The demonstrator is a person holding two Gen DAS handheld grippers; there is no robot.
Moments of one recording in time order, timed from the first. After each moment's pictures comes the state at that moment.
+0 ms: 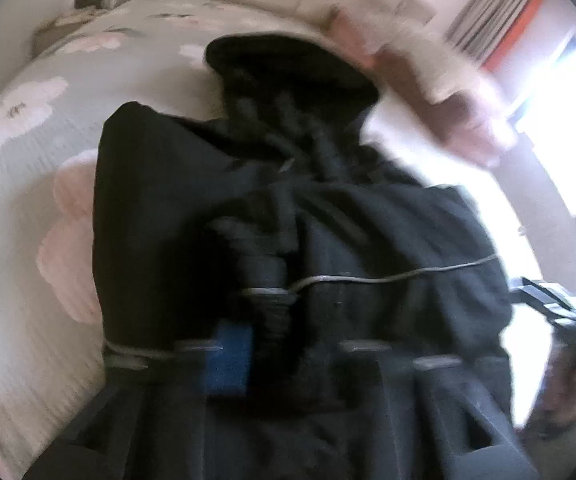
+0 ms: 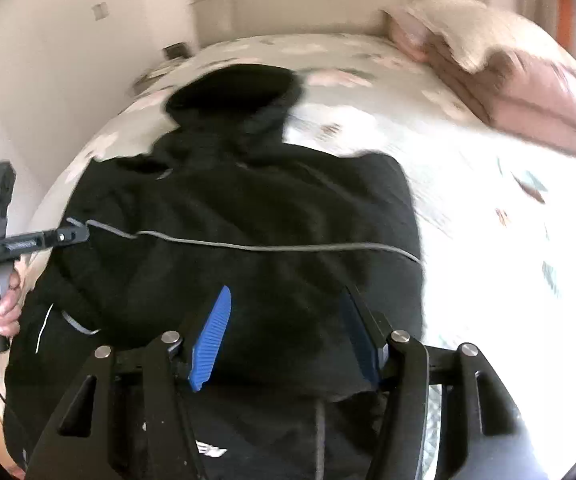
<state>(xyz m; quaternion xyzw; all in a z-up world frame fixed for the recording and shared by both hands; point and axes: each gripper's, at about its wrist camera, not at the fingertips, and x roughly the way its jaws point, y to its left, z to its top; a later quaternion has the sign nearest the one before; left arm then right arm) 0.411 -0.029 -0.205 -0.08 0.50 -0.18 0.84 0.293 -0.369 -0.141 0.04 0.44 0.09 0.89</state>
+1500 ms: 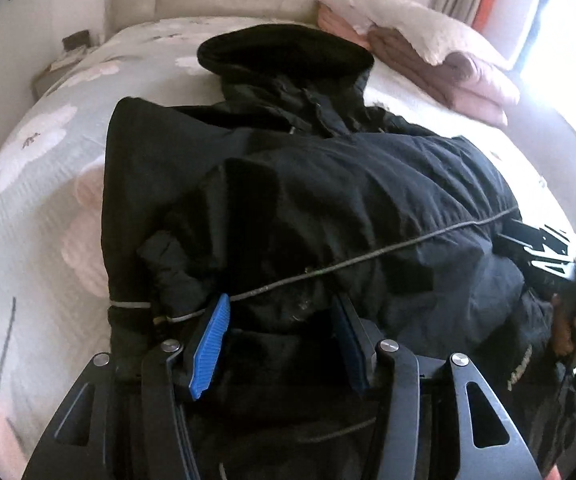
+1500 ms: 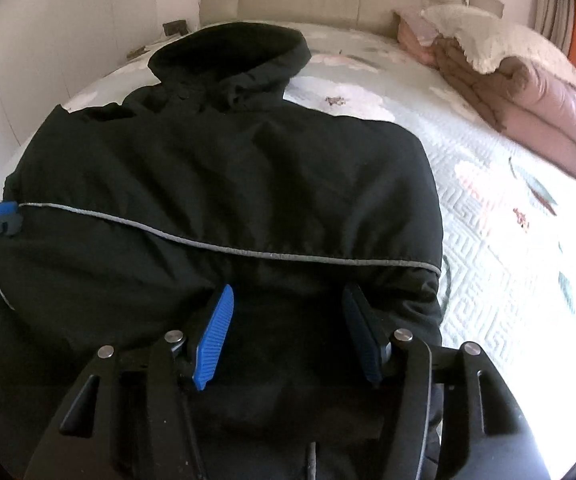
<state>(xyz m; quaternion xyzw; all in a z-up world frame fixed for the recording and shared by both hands) 0.374 -0.032 -0.208 0.00 0.48 -0.18 0.86 0.317 -0.340 -0.206 -0.03 0.45 0.08 0.89</state>
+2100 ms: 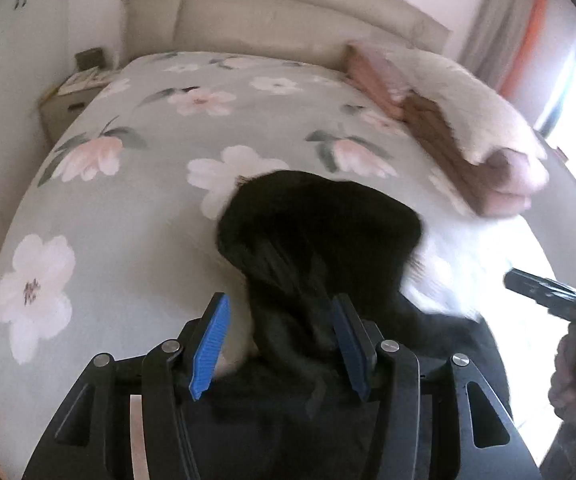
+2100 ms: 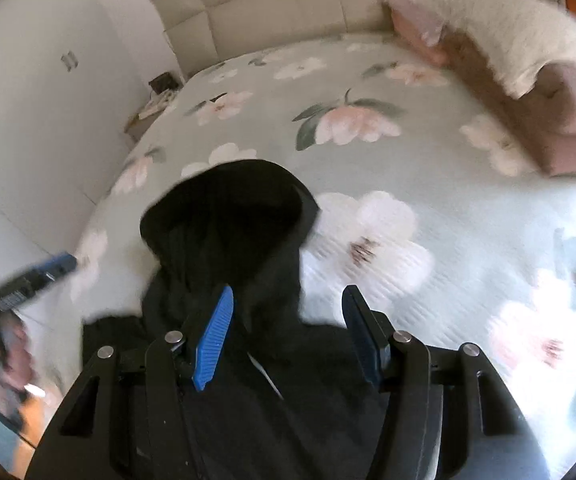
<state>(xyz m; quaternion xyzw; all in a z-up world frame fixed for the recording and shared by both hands) 0.600 -0.031 -0.101 -0.04 0.46 -0.14 0.88 0.544 -0.356 -0.083 0.14 0.46 0.12 0.87</state>
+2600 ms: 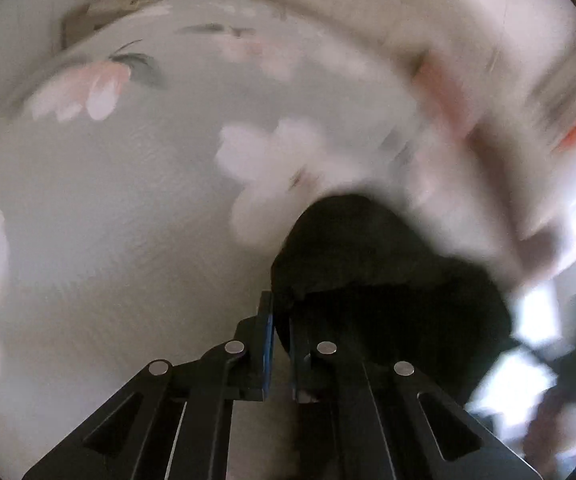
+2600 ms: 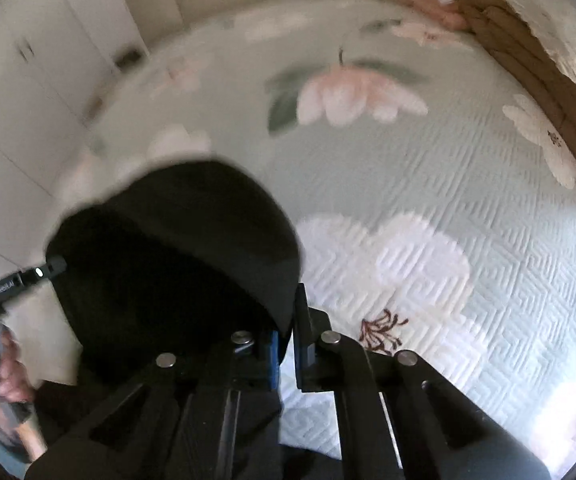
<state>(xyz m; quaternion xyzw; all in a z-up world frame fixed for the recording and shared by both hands) 0.719 0.014 -0.187 -0.21 0.48 -0.13 0.84 0.658 -0.351 -0.151 0.13 0.48 0.10 0.86</state>
